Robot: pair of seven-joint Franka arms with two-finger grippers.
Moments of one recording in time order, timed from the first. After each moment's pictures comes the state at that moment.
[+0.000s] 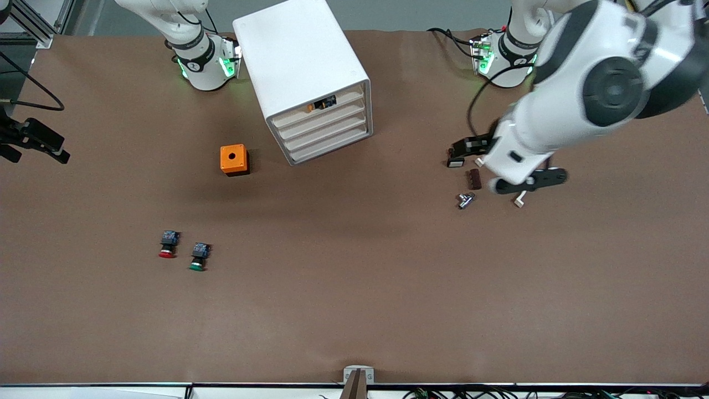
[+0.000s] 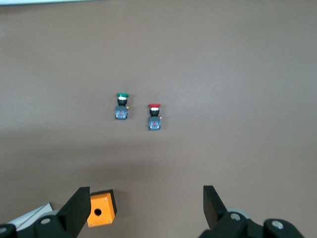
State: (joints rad) left arm -0.34 0.30 -0.01 -1.29 -0.18 1.33 -0.52; right arm -0.10 -0.07 0.00 -1.68 0.02 1.70 -0.05
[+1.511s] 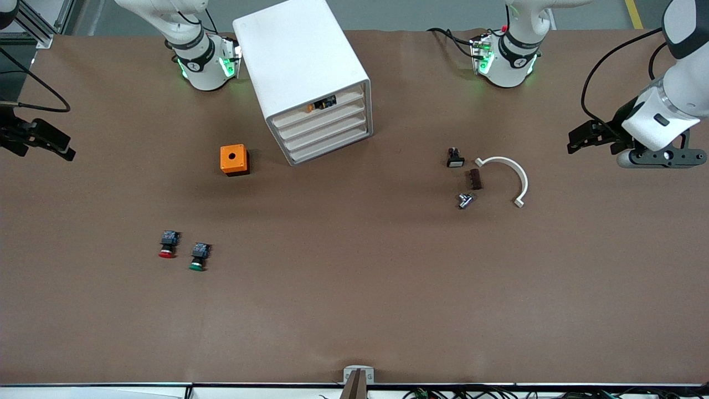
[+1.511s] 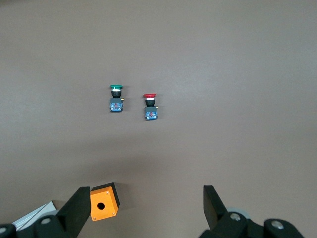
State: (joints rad) left arm 0.01 -0.09 -0.08 -1.85 -0.06 1.71 -0.03; right arm -0.09 -0.07 0.01 -1.68 0.00 1.67 0.03
